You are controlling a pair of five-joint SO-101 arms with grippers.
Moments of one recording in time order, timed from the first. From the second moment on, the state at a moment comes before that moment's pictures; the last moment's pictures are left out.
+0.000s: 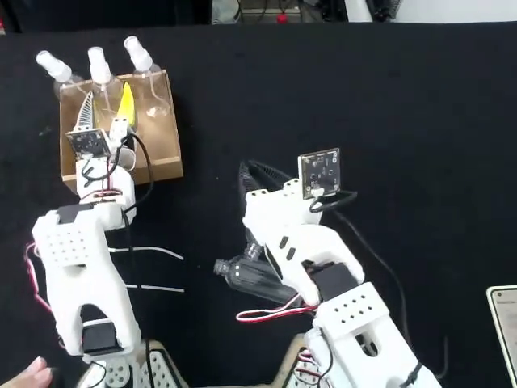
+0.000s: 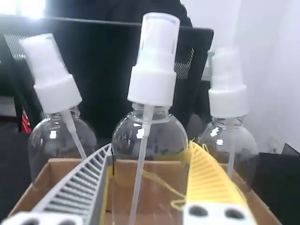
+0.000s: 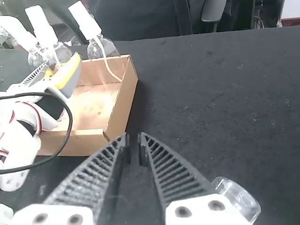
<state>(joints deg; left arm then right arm) -14.5 37.7 33.4 -73.6 2.1 -24.5 -61.8 80.5 10.2 -14.0</state>
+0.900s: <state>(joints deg) -14.7 41.3 30.6 -74.6 2.3 -24.5 -61.8 80.5 7.3 -14.0</state>
